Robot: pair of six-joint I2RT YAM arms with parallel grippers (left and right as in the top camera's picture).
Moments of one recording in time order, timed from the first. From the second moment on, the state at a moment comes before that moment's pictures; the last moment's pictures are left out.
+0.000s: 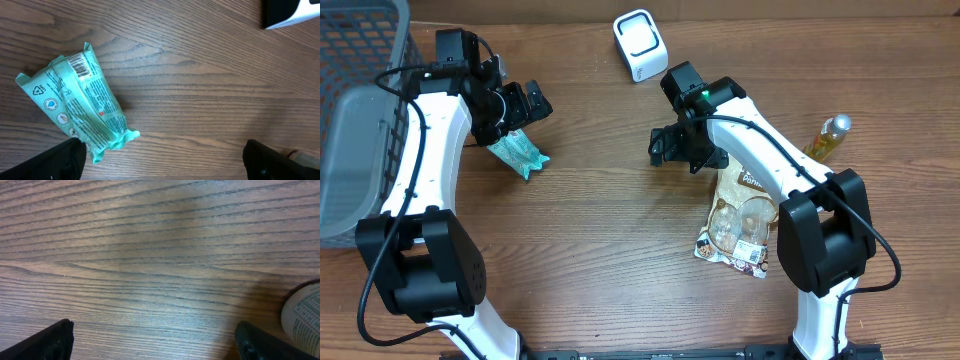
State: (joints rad) left arm 0.09 1.90 1.64 -0.96 0.30 -0.29; right arm 0.47 2.07 1.69 -1.07 -0.07 0.48
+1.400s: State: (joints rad) left arm 0.09 1.90 1.49 -0.82 0.06 -0.38; right arm 0.47 2.07 1.69 -1.07 -0.07 0.48
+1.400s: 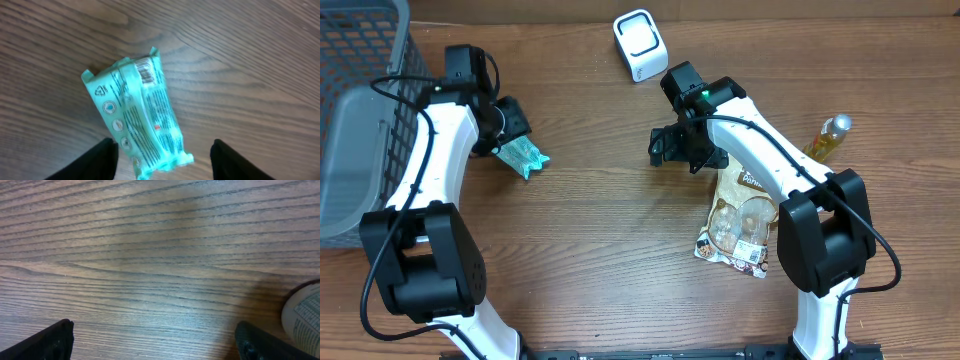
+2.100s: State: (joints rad) left arm 0.09 1.90 1.20 -0.53 0.02 -0.48; right arm 0.47 2.07 1.69 -1.07 -0.07 0.48
